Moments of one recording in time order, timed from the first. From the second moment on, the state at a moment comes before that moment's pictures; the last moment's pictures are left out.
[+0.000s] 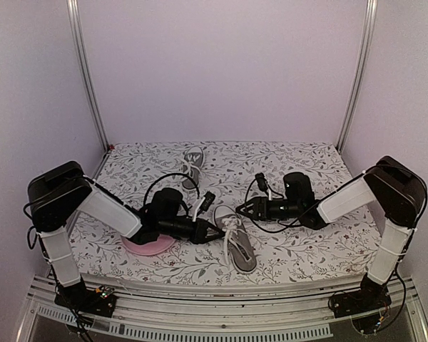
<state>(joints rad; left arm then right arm) -0.86 1.86 0.72 0.67 0.52 -0.53 0.65 1.81 0.72 0.65 -0.56 0.66</state>
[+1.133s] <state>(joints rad) -0.87 1.86 0.71 0.67 0.50 -0.54 0.71 1.88 0.80 0.58 -0.54 0.64</state>
